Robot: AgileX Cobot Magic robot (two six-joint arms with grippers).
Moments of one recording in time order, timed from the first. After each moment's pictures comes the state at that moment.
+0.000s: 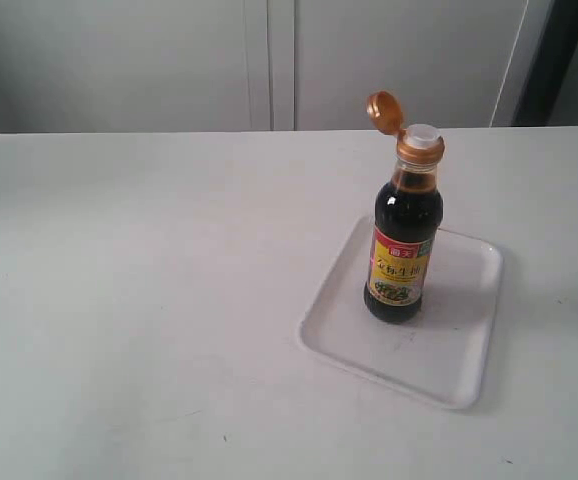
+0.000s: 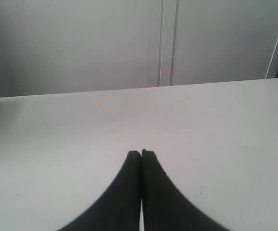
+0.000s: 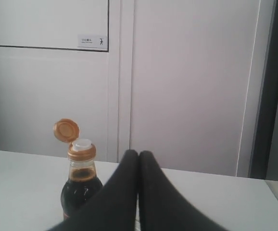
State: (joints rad) left arm -0.10 0.21 -0.32 -0.31 0.35 0.28; right arm 0.18 0.01 -0.28 0.09 0.20 -0.07
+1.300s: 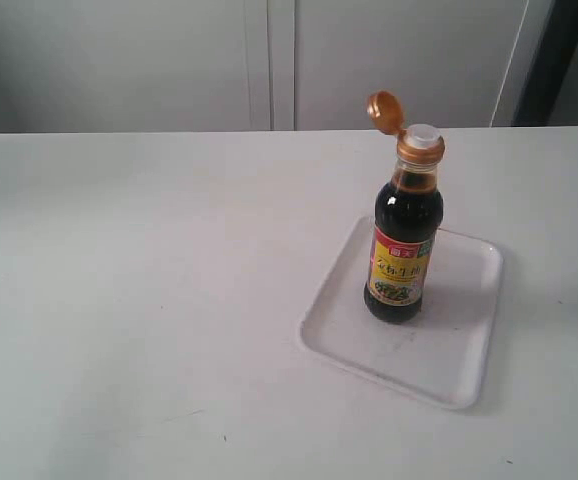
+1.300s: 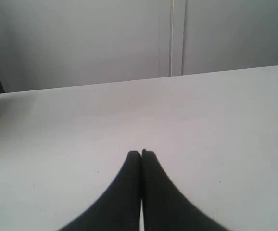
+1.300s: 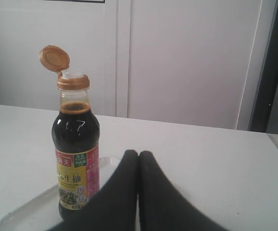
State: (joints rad) left arm -0.10 0.21 -0.25 -0.26 0.28 0.28; right arm 0.18 0.01 -0.07 0.09 0.12 -0.10
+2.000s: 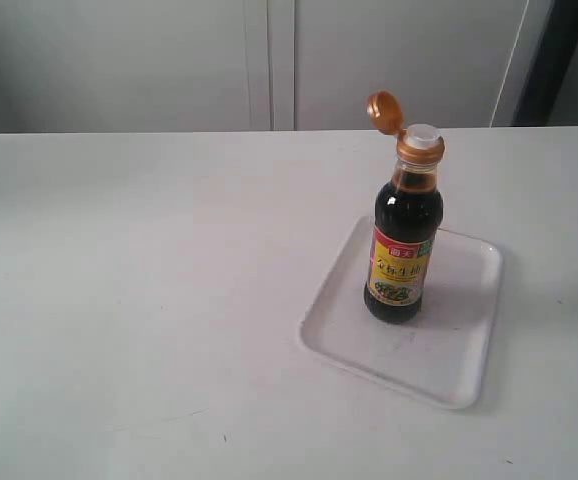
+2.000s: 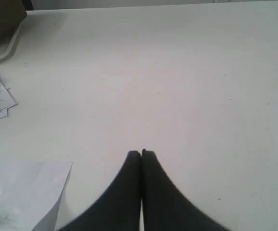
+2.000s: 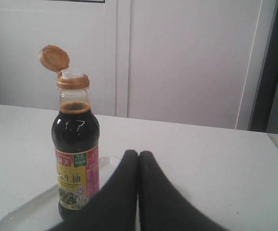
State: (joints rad) left arm 0.01 0.00 0.02 -0.10 0.39 0.13; right arm 0.18 0.01 -0.07 0.10 0.12 -0.10
